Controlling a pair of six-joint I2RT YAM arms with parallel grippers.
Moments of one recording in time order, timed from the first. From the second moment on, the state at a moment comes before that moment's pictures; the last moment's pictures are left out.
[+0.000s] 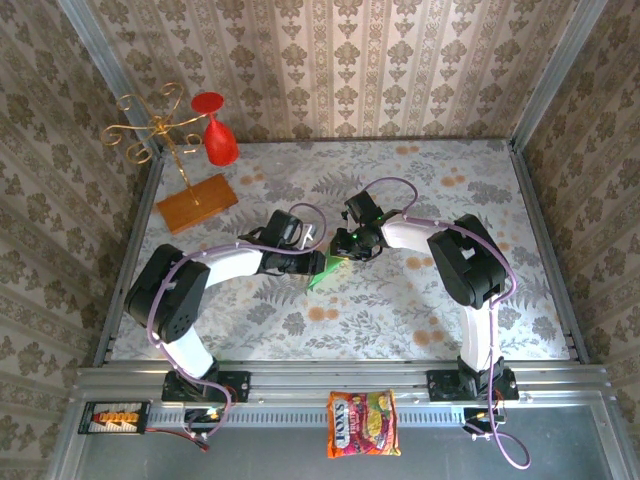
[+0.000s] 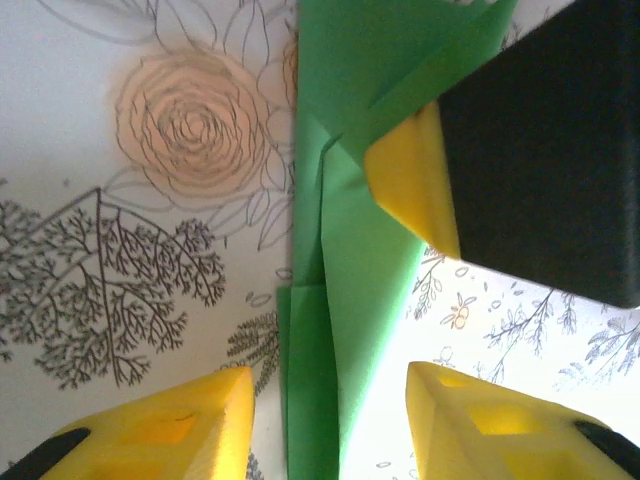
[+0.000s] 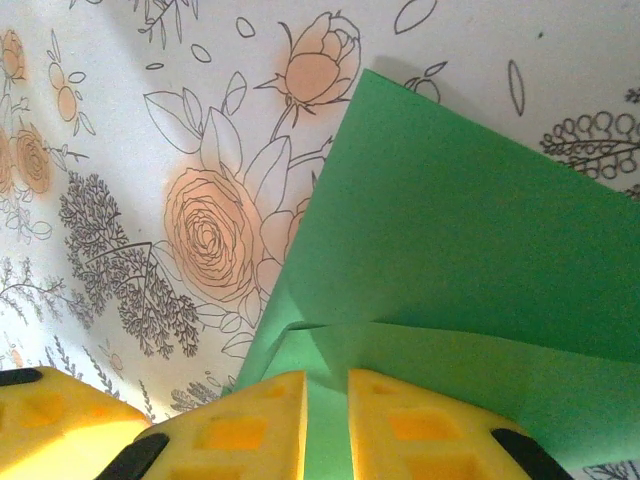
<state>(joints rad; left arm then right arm) -0.62 1.69 0.87 -0.17 0.36 -0.39 0.52 2.00 1.24 -0.31 -0.37 0.66</state>
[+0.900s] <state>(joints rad) -0.62 1.73 0.88 -0.22 0.33 -0.38 0.50 1.95 1.24 -0.27 -0.40 0.68</state>
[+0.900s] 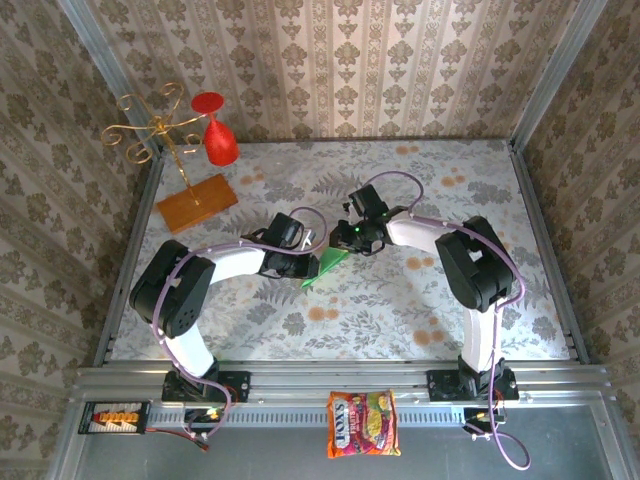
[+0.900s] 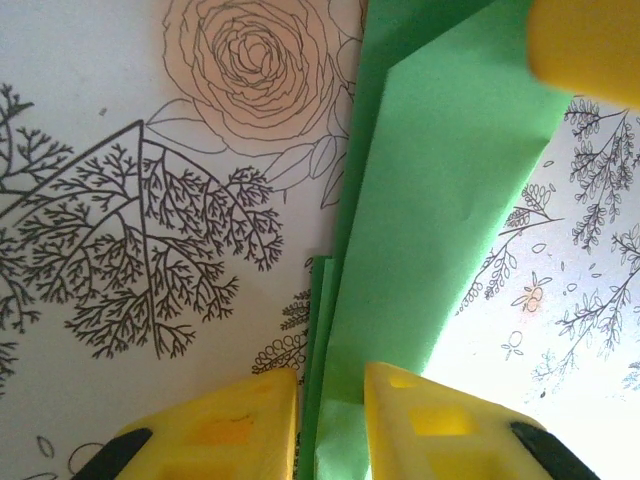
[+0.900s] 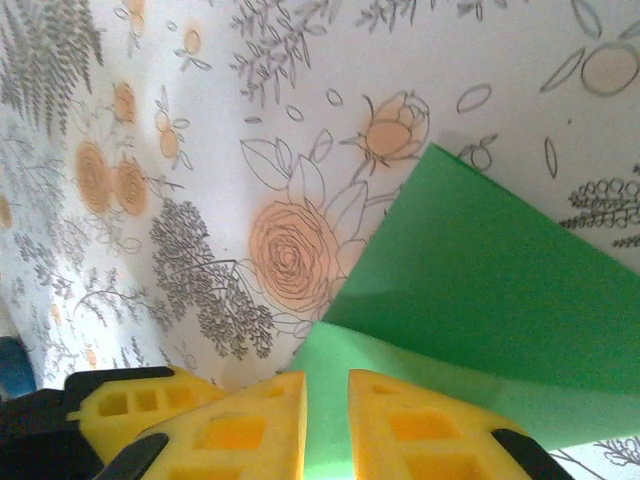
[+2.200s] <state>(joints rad) -0.62 1.73 0.89 -0.23 0.33 -0.38 0.48 2.03 1.27 -0.32 -0.40 0.63</state>
